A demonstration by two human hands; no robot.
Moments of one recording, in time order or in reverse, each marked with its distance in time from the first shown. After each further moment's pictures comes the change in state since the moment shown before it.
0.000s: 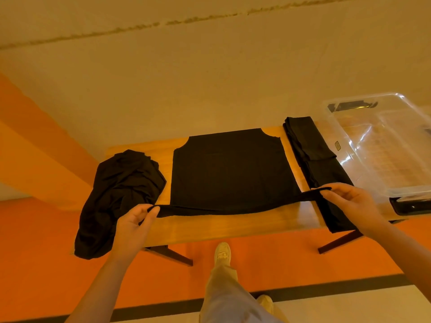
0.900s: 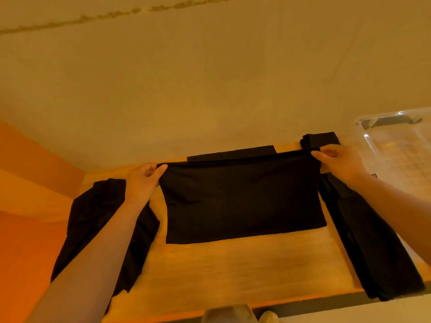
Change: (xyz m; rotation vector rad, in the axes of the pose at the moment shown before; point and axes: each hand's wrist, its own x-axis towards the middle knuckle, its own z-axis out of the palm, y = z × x) left_hand 0.265 0.008 0.059 0.092 -0.051 -0.205; right_hand 0.251 -0.014 0.023 -0.320 0.128 0.174
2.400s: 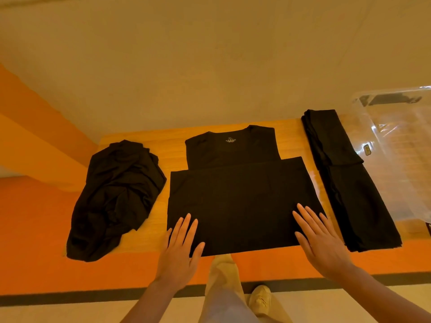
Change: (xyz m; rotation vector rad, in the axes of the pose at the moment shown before) left_hand -0.262 -0.136 0.064 0.901 -0.215 0.319; right_hand -0.223 0.153 0.064 -0.856 -0.190 -0.473
